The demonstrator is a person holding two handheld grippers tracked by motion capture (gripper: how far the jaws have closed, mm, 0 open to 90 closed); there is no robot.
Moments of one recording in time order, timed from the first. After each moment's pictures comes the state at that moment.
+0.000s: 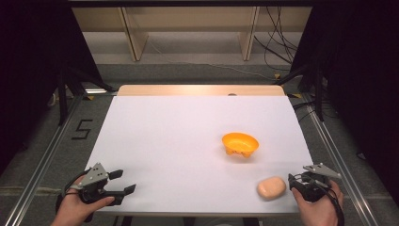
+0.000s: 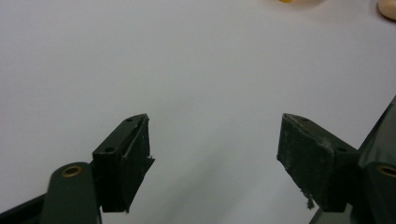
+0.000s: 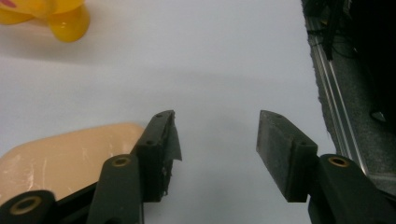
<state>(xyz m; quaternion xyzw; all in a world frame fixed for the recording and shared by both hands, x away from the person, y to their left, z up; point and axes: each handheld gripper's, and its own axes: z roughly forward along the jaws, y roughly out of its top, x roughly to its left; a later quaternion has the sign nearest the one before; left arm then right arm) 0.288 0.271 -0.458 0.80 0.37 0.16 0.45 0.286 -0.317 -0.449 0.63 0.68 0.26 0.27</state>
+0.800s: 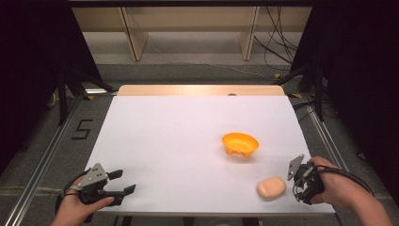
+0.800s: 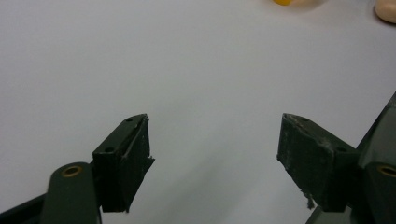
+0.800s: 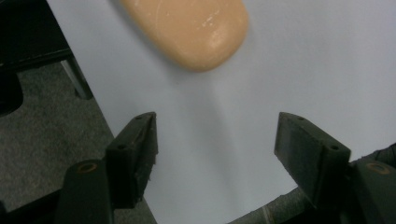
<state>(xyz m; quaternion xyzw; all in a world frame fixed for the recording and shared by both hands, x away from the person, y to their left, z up) 0.286 0.271 -0.457 0.80 0.37 0.16 0.45 0.324 -0.315 -0.410 0.20 0.98 -0.01 0.09</state>
